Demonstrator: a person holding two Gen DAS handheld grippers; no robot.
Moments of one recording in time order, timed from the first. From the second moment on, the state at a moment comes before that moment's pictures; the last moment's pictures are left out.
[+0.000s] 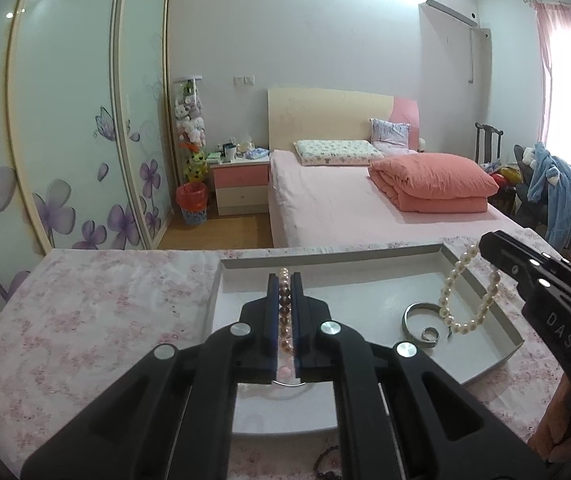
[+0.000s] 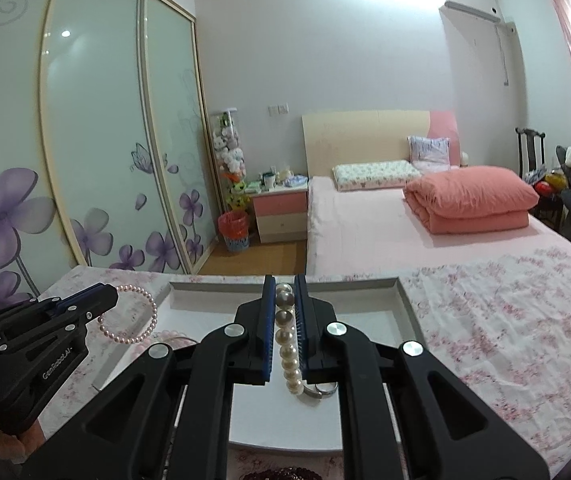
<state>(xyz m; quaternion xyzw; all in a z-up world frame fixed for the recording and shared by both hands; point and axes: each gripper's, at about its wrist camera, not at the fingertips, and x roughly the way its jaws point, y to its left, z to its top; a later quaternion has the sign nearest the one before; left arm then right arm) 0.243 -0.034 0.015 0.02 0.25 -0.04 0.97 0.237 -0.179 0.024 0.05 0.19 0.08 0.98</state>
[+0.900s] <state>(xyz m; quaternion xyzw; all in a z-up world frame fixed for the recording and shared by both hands) 0.261 -0.012 0.003 -0.02 0.28 -0.04 0.96 0.254 -0.199 0.005 0.09 0.24 0.07 0.96</state>
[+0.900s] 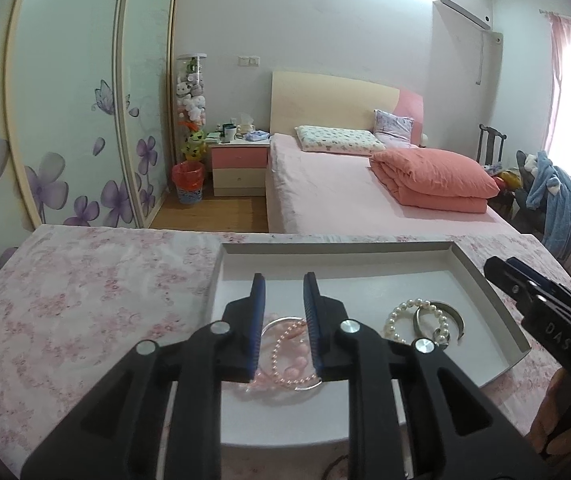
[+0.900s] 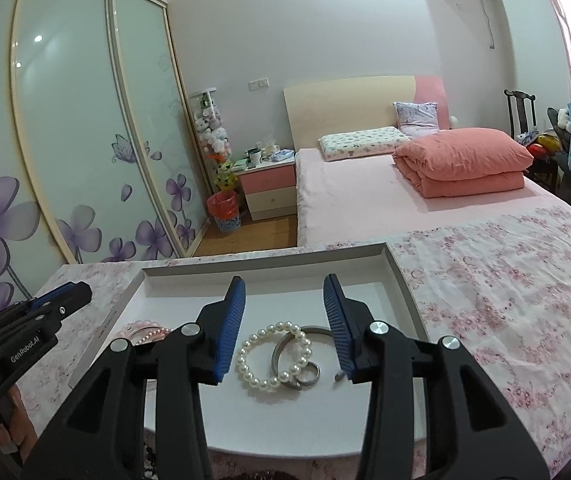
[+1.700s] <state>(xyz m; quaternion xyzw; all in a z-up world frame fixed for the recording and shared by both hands) 0.174 0.035 -0.033 -0.03 0.34 -0.03 0.94 0.185 -0.203 -0.046 0.06 0.38 0.11 0.92</state>
